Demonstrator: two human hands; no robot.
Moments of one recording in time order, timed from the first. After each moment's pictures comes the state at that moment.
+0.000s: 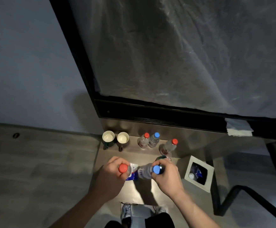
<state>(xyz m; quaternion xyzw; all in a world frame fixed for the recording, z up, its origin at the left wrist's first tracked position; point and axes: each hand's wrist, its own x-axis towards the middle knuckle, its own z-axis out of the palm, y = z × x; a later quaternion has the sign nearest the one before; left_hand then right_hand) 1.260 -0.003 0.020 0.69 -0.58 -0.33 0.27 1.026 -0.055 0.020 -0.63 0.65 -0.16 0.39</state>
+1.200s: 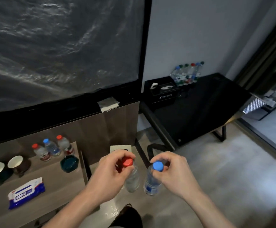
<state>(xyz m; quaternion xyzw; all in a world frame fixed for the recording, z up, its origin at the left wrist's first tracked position) 0.773 0.182 0.192 0.44 -0.76 -0.42 0.23 0.555 0.261 0.190 -0.52 0.76 -0.29 0.27</state>
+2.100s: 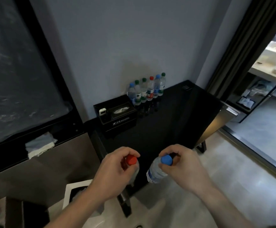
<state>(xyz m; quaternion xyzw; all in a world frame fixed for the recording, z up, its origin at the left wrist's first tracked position) 0.363 0.043 0.201 0.37 -0.81 -0.41 0.22 0.151 0.155 0.226 -0.49 0.78 -0.33 0.23</state>
